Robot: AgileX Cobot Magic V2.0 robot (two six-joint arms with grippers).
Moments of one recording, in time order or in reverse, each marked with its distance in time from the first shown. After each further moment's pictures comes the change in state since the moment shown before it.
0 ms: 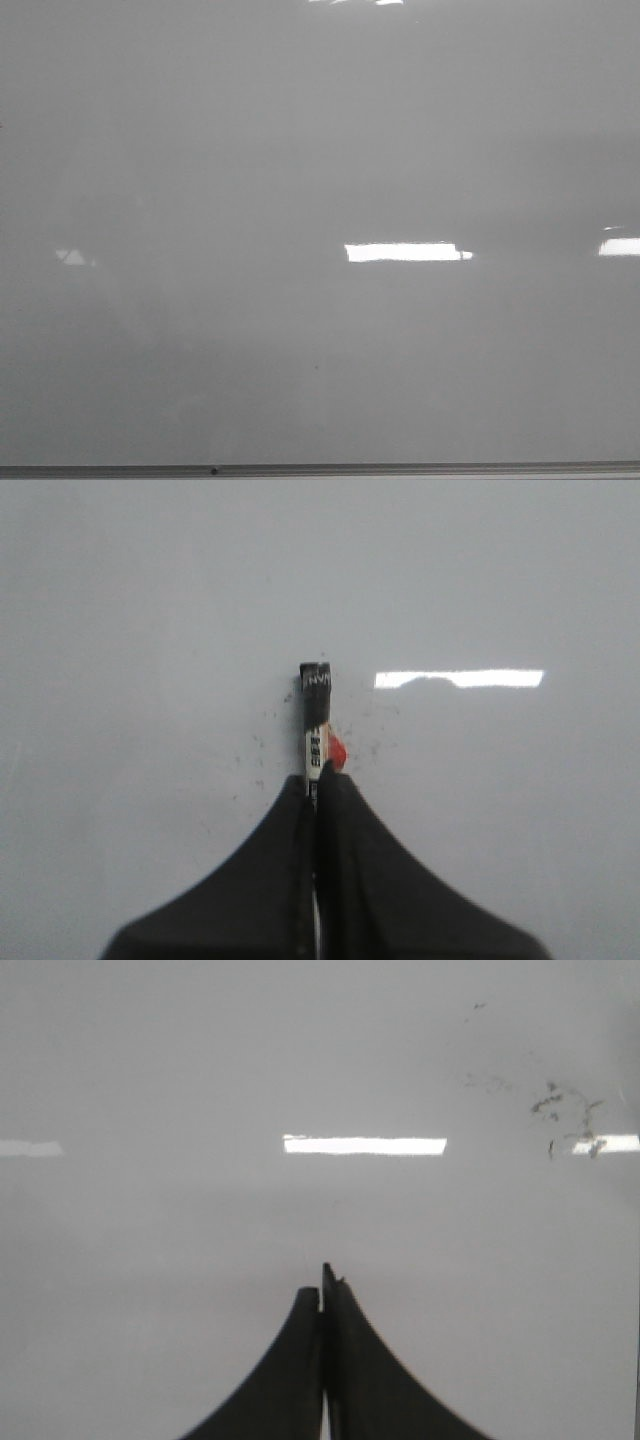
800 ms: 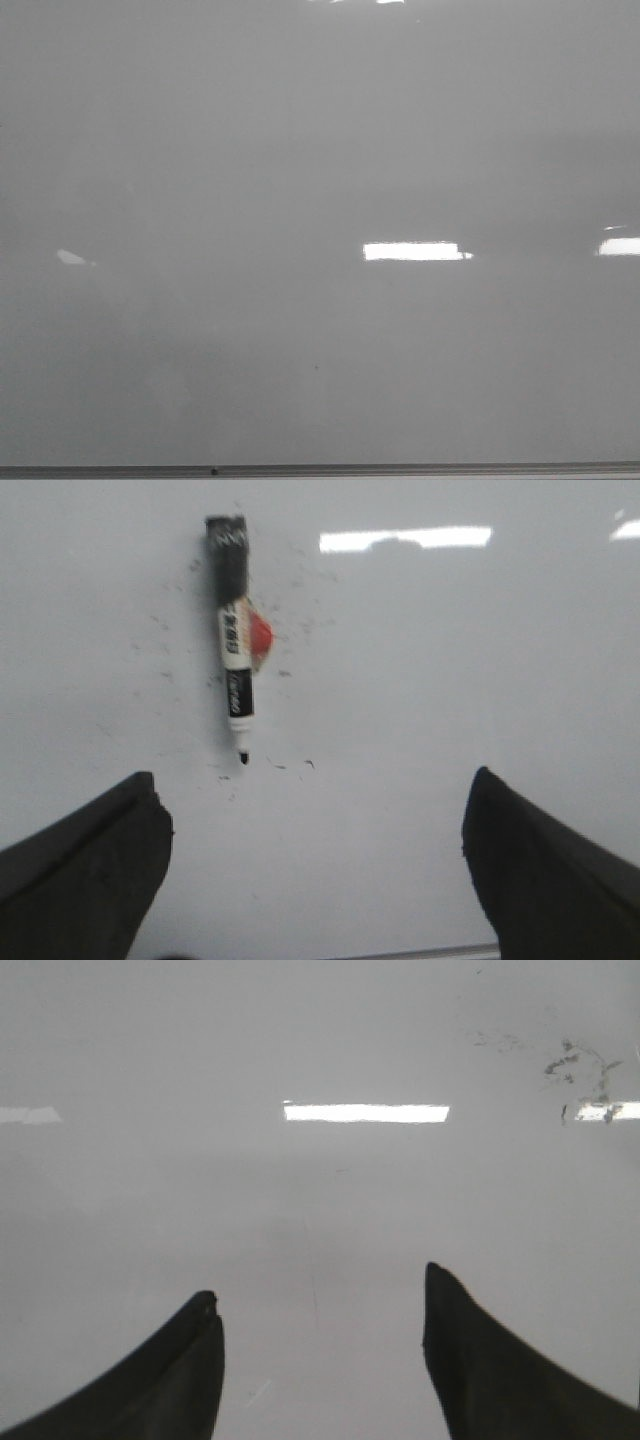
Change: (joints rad) left arm -0.068 0.333 -0.047 -0.172 0.016 0.159; right arm 0.000 0.021 0.000 0.000 0.017 0.000
